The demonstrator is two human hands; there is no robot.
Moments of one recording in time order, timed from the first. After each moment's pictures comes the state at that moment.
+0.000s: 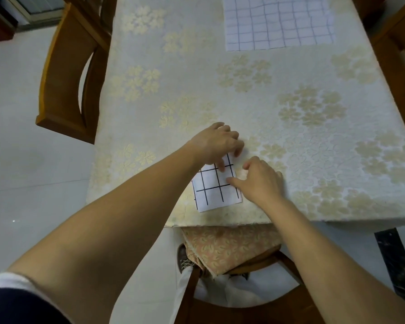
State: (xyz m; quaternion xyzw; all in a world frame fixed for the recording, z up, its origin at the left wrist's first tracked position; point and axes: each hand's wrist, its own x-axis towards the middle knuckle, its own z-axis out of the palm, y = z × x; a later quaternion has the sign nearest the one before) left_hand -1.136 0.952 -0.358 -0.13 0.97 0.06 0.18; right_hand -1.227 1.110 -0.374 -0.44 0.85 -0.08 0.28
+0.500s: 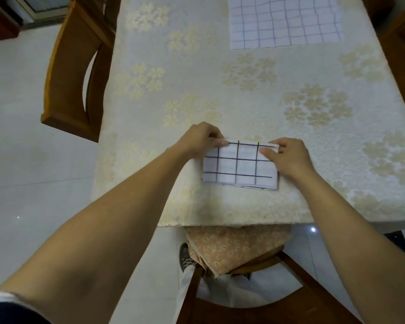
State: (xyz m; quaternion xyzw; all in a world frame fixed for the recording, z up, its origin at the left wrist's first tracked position) left_hand -1.098 0.940 -0.356 -0.44 0.80 0.40 0.05; right_hand -1.297 1.090 -0.369 -0.30 0.81 -0.31 0.39
